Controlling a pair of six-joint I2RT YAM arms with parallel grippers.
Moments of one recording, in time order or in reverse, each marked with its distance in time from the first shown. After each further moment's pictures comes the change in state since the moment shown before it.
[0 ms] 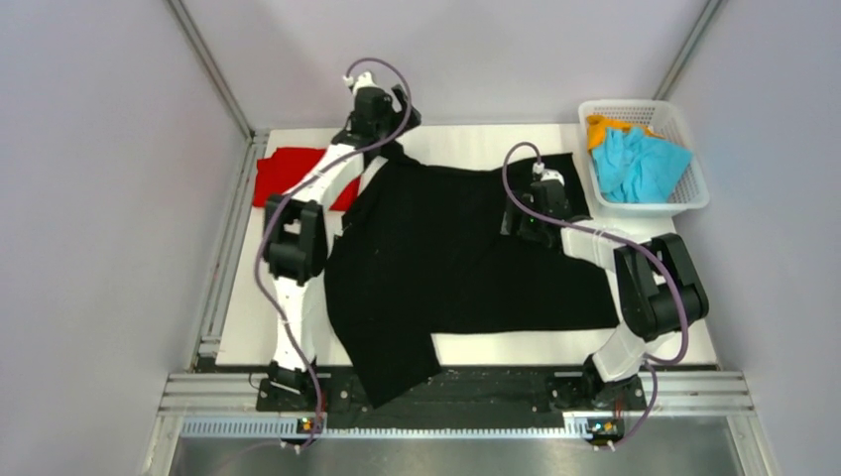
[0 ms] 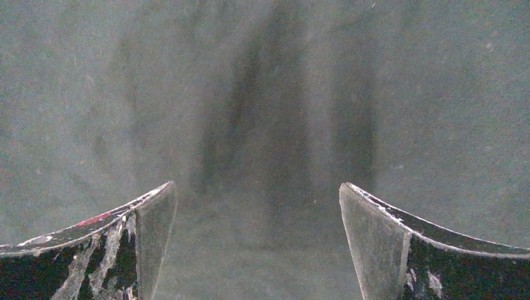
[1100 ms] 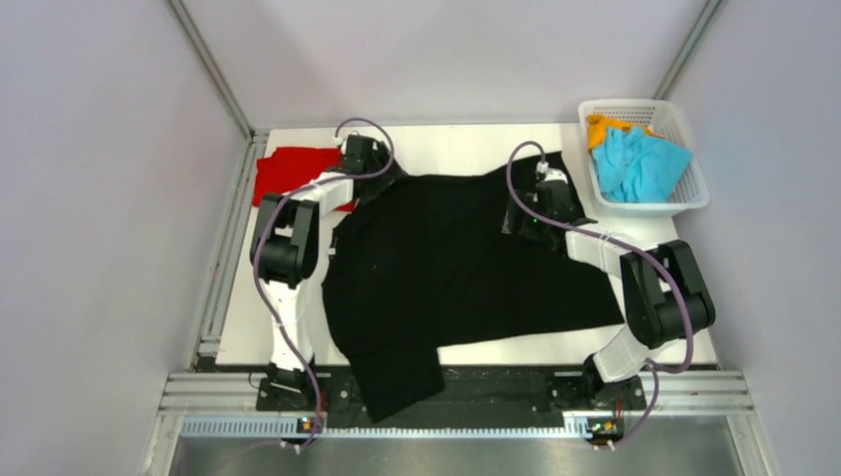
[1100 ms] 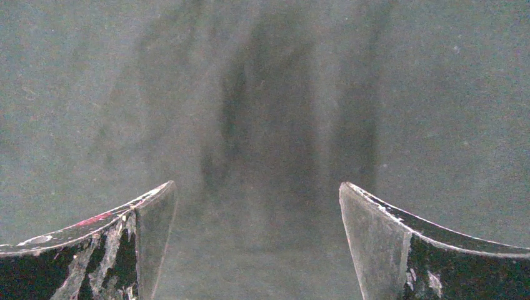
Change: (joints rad) left arm 0.059 -0.198 -0.536 -0.011 0.068 -0.126; right arm -0.005 -0.055 -0.034 0.019 -0.031 0.001
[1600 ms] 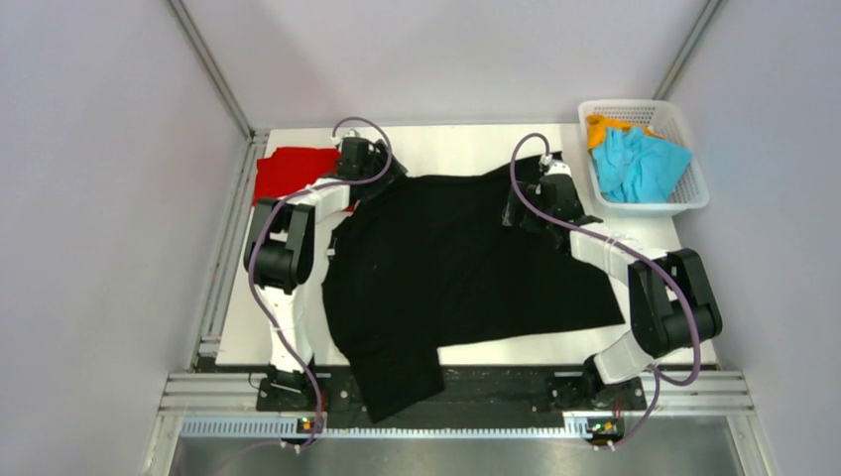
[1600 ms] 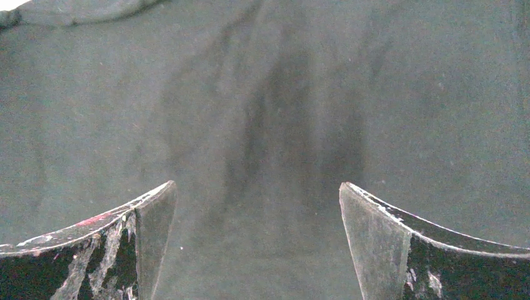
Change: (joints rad) left arm 0.013 -0.041 -0.069 0.137 0.061 -0.011; right arm 0.000 -0.050 0.030 0.005 0.000 0.001
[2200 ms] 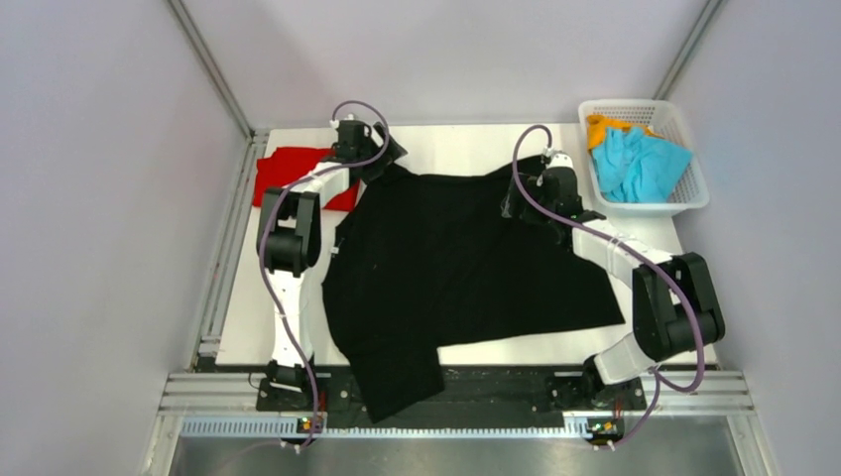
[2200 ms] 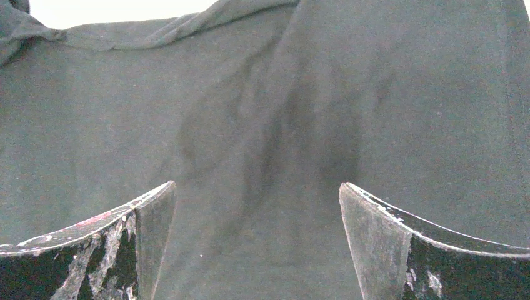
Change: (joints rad) left arm 0.042 0.193 0.286 -0.058 0.093 0.018; right arm 0.000 -0.031 0.028 -0.009 -0.014 -0.001
